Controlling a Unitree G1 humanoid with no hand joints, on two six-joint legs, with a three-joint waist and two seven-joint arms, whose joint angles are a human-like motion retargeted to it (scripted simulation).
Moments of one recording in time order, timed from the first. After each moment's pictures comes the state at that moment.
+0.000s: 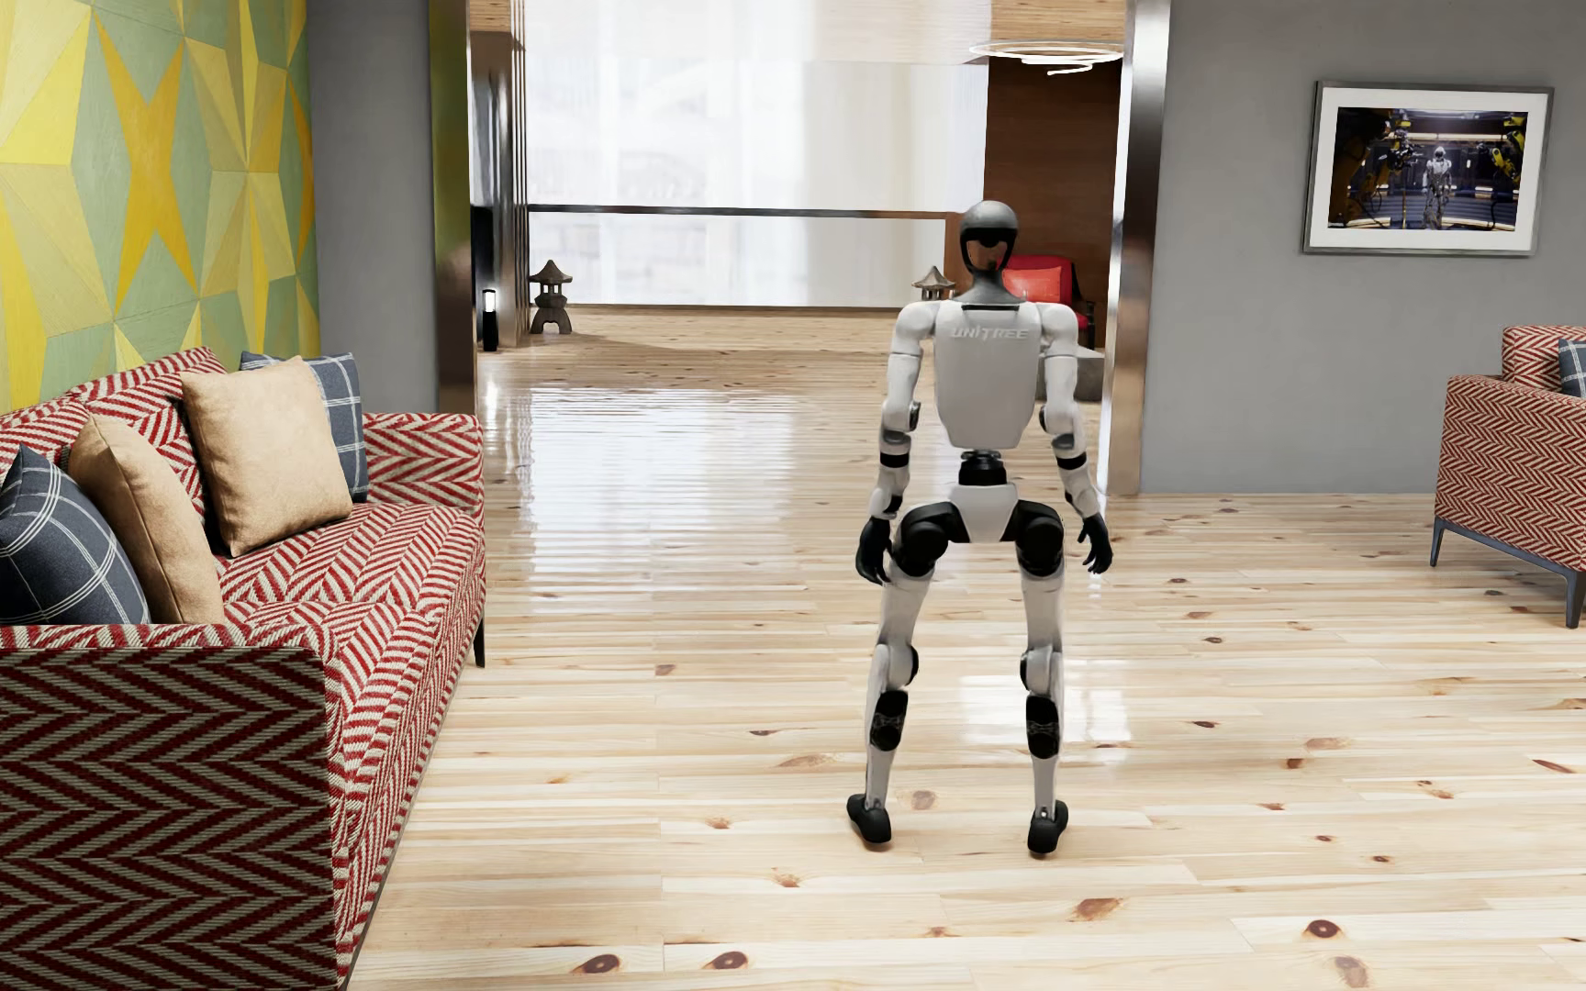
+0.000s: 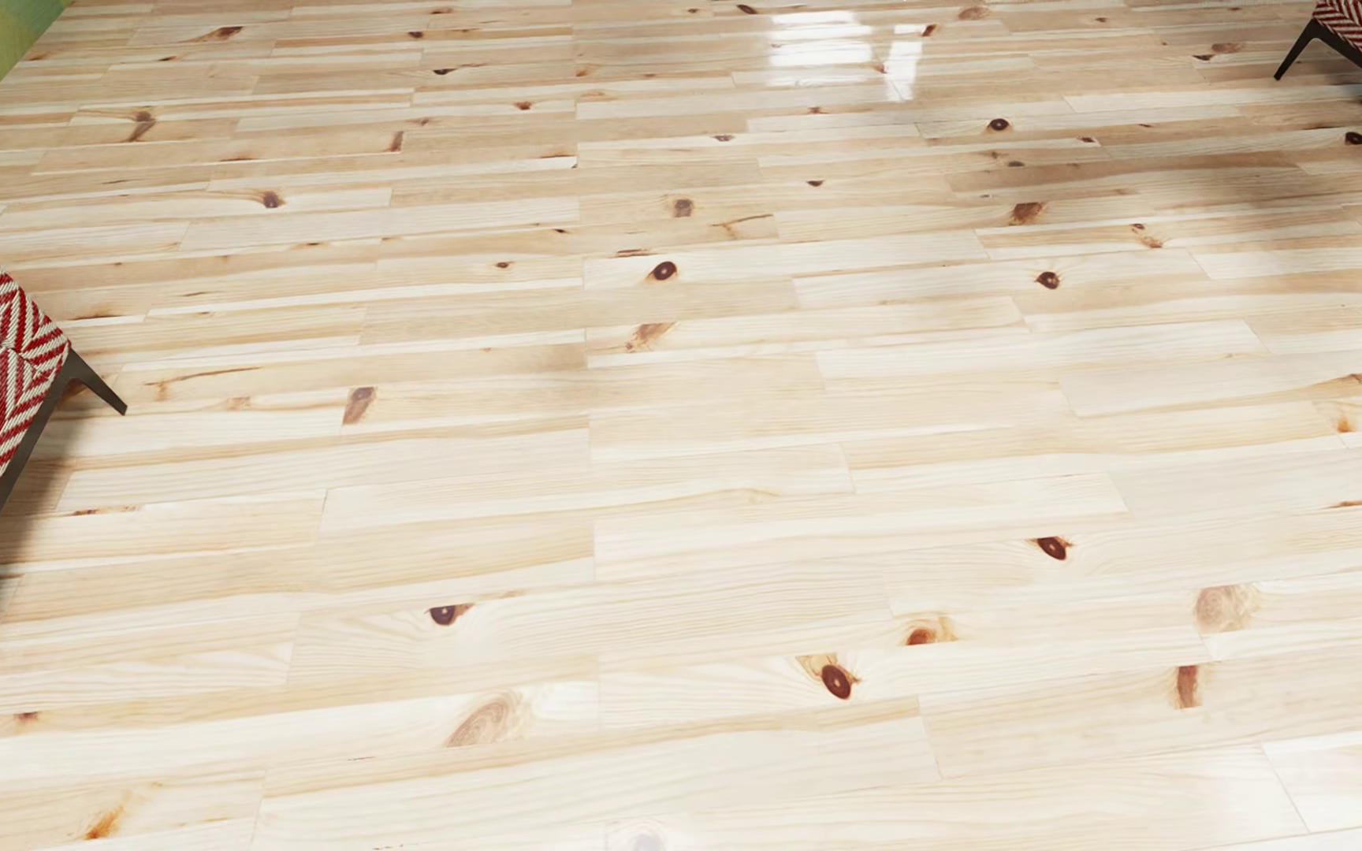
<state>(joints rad) -0.33 -0.20 -0.02 0.23 -0.14 0.05 0.08 -0.31 0.00 0.43 0.34 0.18 0.29 -0.21 -0.29 0.15 -0.01 -0.13 0.08 -0.30 -0.32 0.95 0.73 0.58 -0.65 0.43 0.20 -0.11 -0.07</state>
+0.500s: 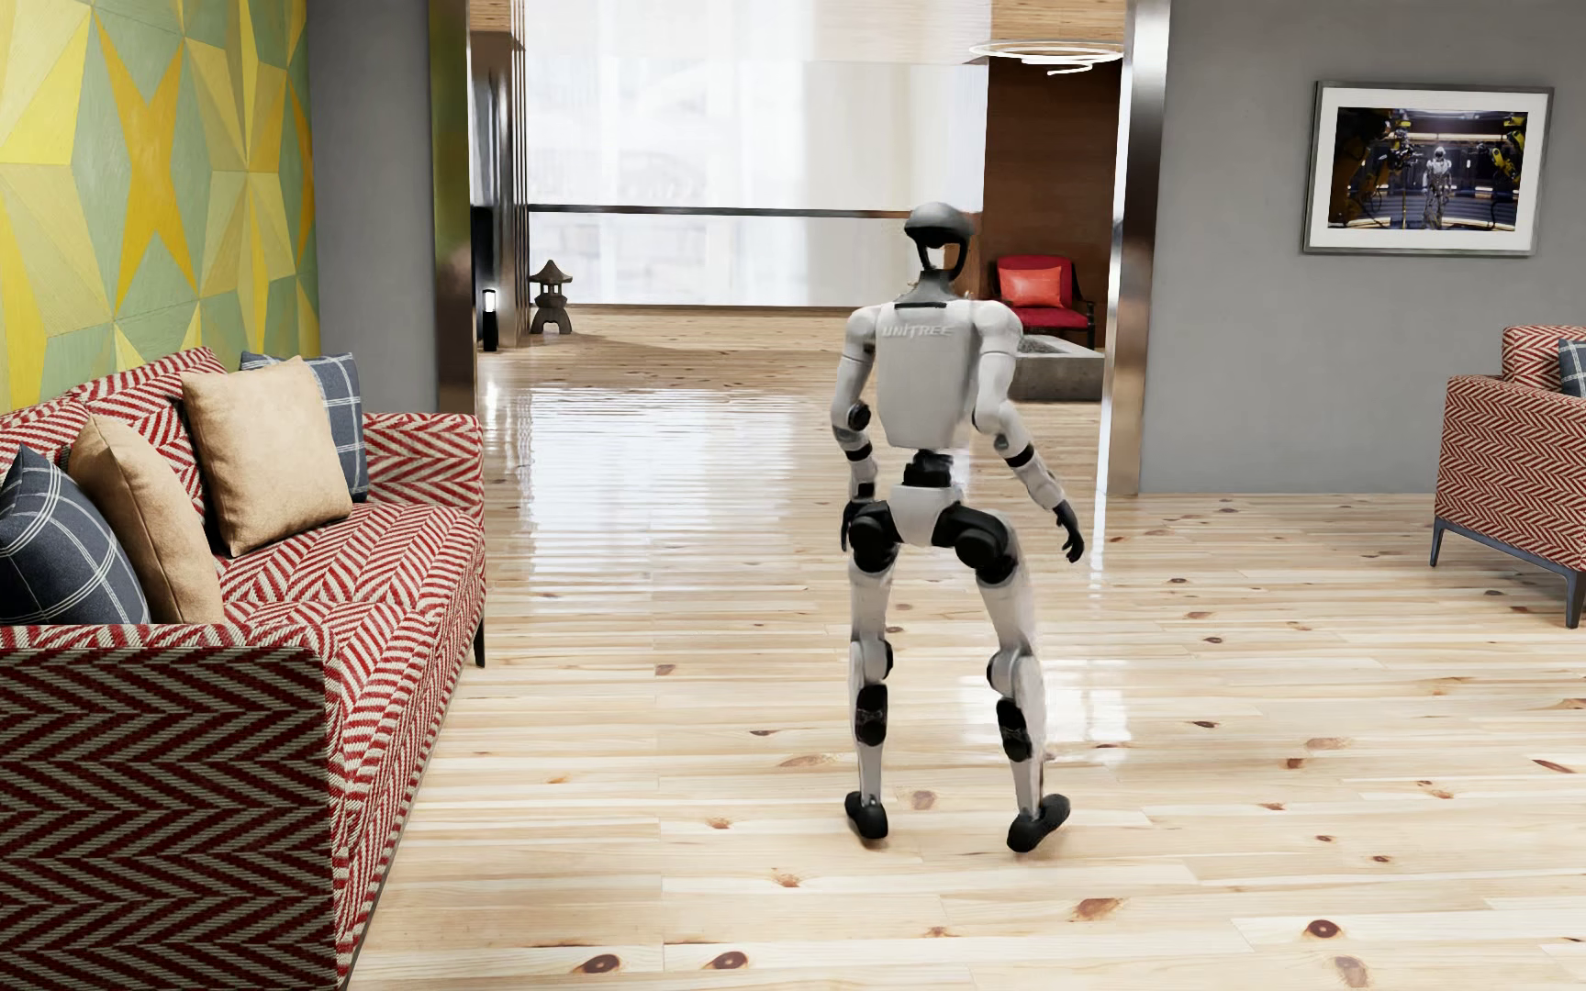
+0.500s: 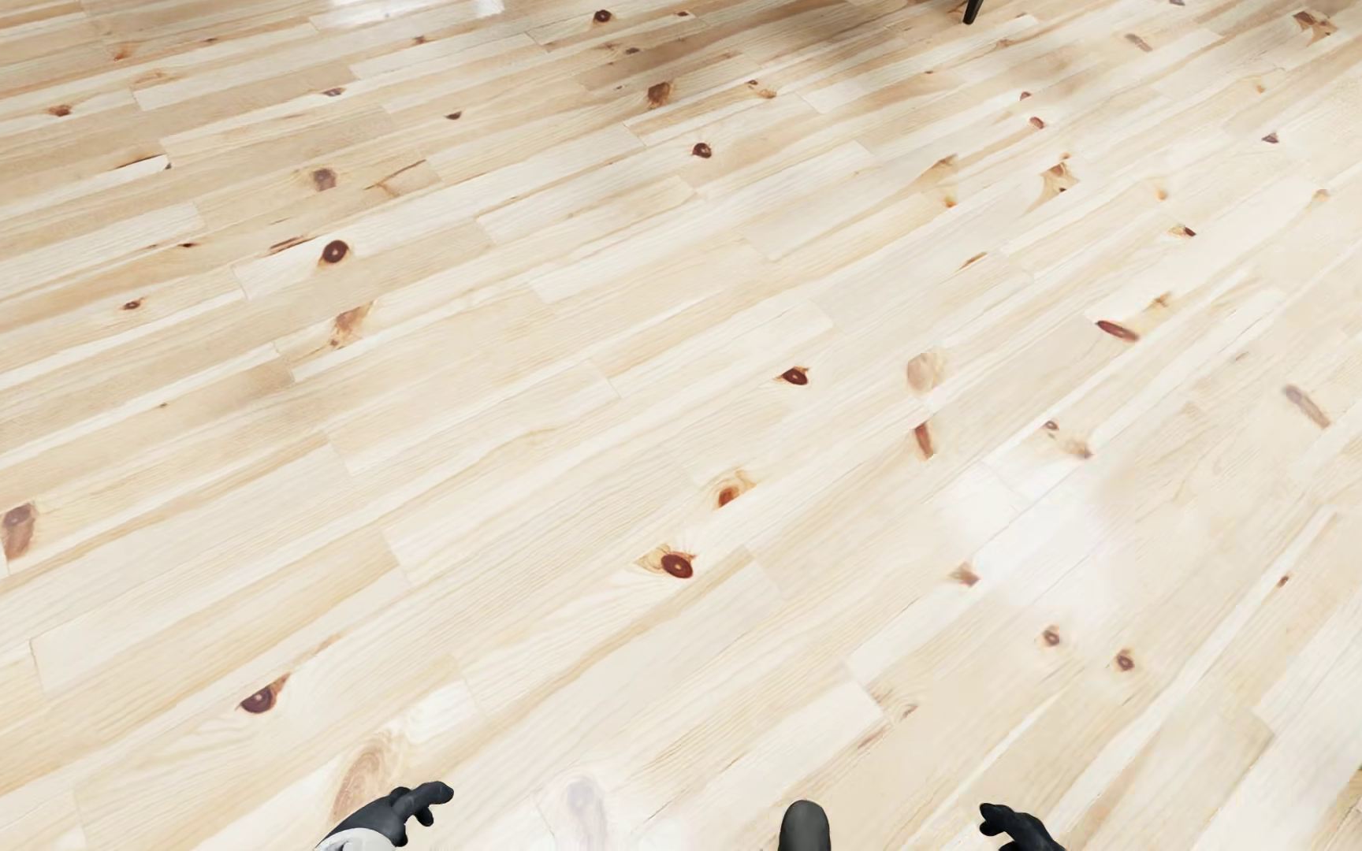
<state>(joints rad) -0.29 -0.41 -0.03 0.29 -0.17 -0.04 0.61 -0.11 0.06 0.53 0.28 -0.04 0.27 -0.28 -0.16 0.28 -0.07 0.01 0.22 -0.28 -0.17 0.81 0.47 0.59 -0.70 0.36 0.11 0.04 -0.02</state>
